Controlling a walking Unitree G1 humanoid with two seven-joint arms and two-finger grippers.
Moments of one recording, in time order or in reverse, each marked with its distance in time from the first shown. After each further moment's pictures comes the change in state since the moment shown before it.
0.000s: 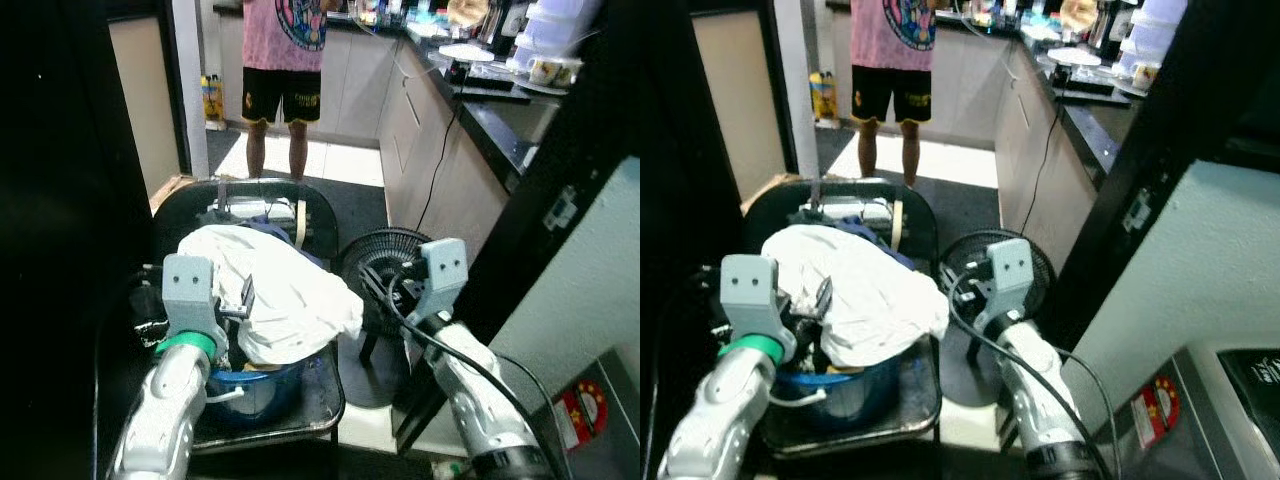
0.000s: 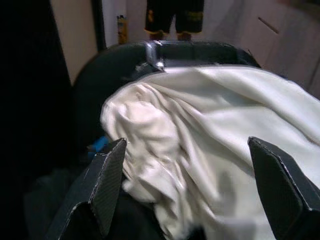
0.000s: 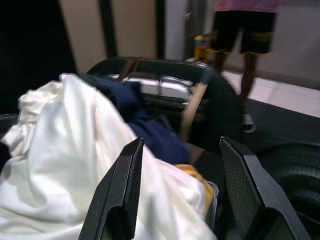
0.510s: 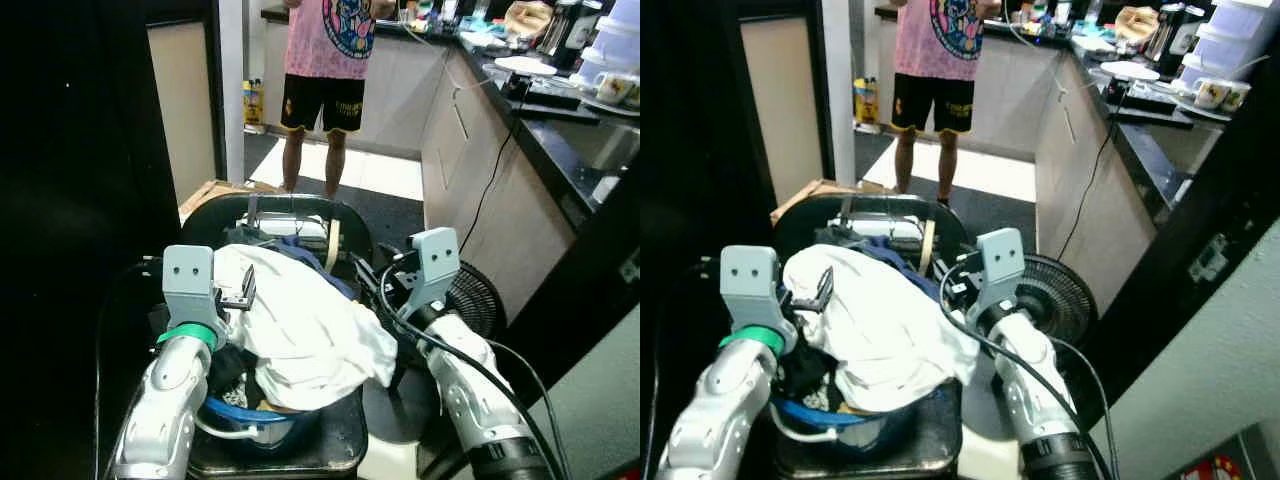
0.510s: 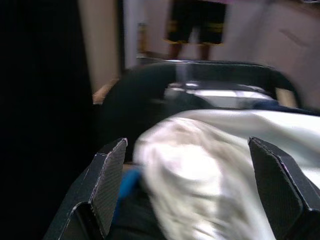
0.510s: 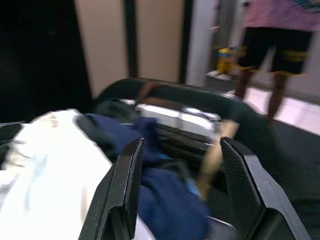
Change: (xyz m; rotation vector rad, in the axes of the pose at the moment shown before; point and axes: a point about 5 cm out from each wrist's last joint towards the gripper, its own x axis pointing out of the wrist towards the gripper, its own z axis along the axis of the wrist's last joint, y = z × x) left arm 0.004 0.001 0.007 -0.002 -0.022 -0.015; right arm 0.005 0.004 0.011 -0.009 -0.040 0.005
